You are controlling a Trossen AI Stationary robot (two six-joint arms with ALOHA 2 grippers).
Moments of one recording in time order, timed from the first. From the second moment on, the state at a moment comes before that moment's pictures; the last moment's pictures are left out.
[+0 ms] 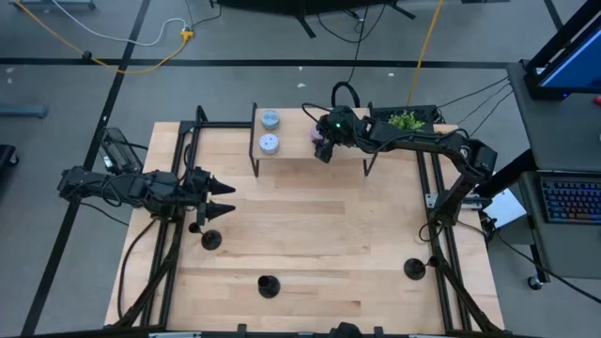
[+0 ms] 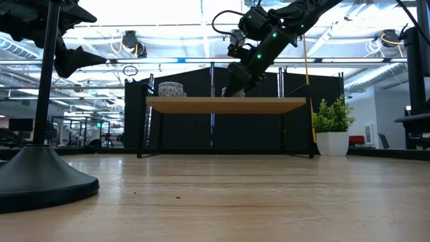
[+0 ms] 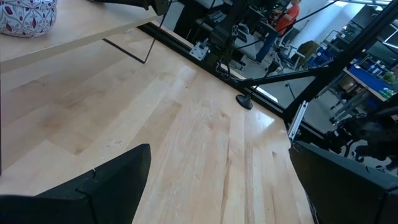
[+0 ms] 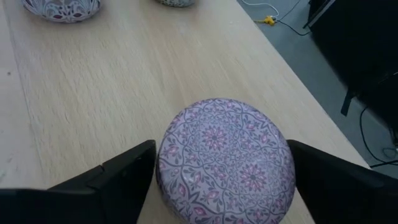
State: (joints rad) left arm -0.15 0.34 0.34 -0.23 -0.16 -0.59; right arm -0.45 1.68 1.25 -0.22 0.18 -0.15
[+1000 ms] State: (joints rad) left arm -0.15 0.34 0.34 -0.13 -0.16 -0.61; right arm -0.42 1.54 1.25 -0.17 0.18 -0.20
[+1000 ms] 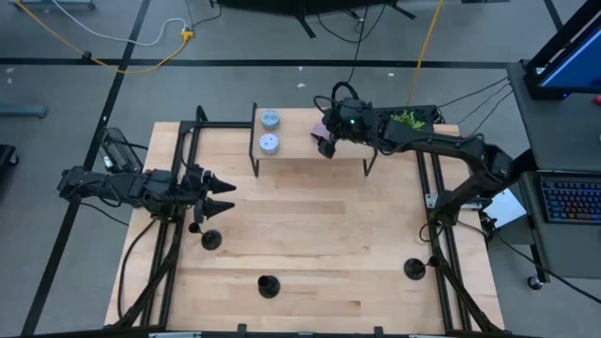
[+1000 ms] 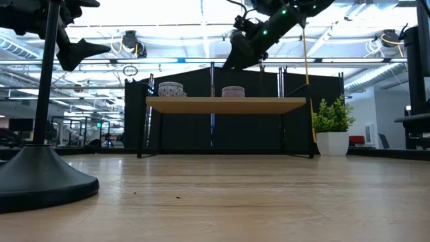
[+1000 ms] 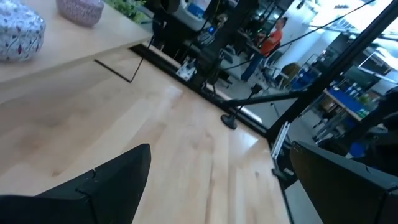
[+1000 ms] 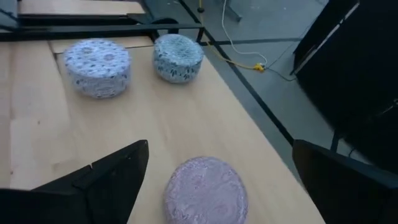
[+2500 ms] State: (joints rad) left arm -0.02 1.15 1.07 -0.33 -0.31 -0.50; right arm -0.36 0.74 0.56 0.10 0.07 0.29
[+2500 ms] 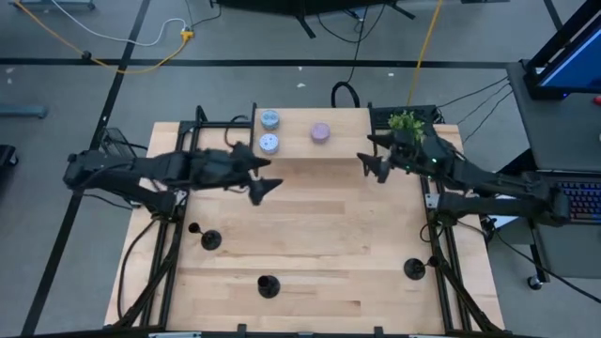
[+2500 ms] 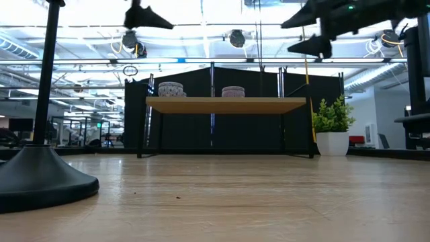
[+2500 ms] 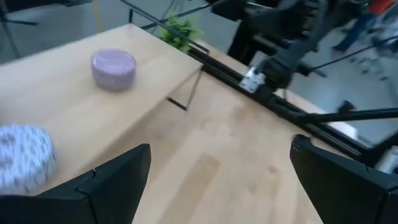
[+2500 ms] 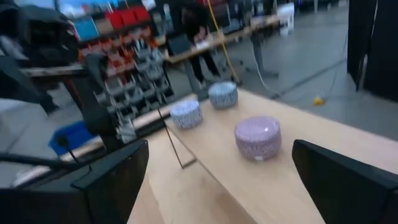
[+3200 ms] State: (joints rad) left arm 0.19 1.74 1.81 -0.61 -0.17 -0.34; right arm -0.36 0.30 0.23 0.13 0.08 0.25
